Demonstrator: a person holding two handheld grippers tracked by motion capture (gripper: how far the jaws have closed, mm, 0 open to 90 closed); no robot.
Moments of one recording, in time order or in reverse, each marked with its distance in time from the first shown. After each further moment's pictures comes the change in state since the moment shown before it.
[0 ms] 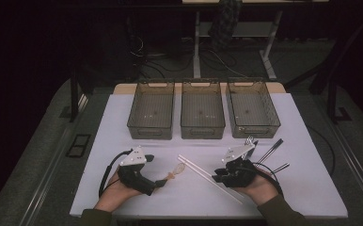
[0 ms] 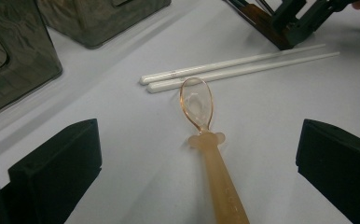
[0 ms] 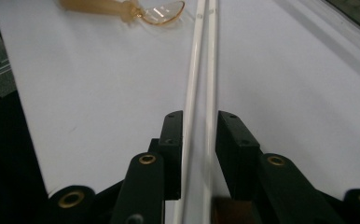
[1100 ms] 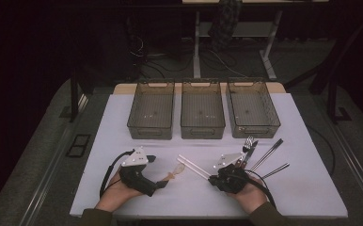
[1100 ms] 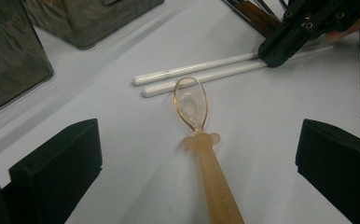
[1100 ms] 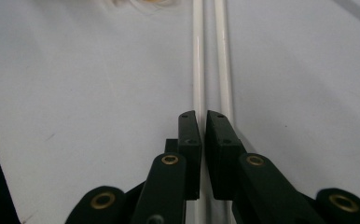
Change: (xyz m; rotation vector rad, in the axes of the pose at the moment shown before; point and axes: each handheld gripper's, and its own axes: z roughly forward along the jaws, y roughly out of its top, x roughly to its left) left arm -0.002 0.001 0.003 0.009 -0.016 0.017; right arm 0.014 -0.007 0.028 0.030 -0.067 0.025
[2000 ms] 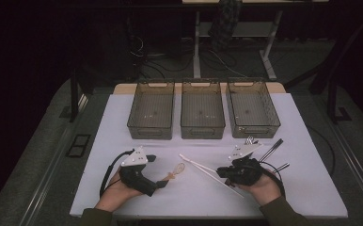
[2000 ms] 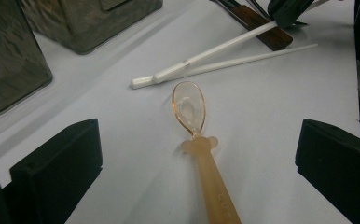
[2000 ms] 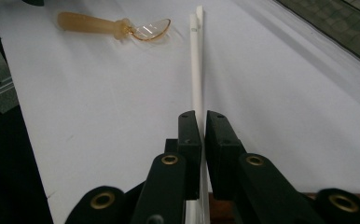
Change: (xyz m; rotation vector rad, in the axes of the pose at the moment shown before) left arm 0.000 0.001 -0.001 -0.012 -0.006 0.005; right arm -0.025 0.002 -0.039 -0.095 0.057 0.006
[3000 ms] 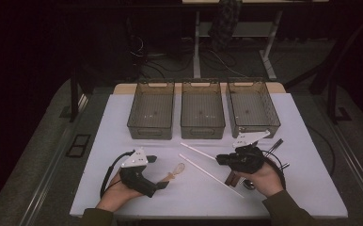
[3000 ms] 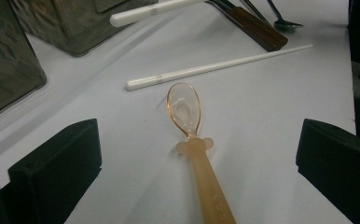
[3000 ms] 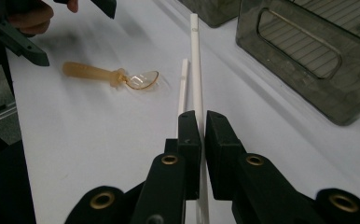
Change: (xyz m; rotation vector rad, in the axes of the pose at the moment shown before) left arm -0.002 -0.002 0.001 -0.013 -0.010 0.007; right arm -0.017 0.022 -0.013 -0.109 0.014 -0.012
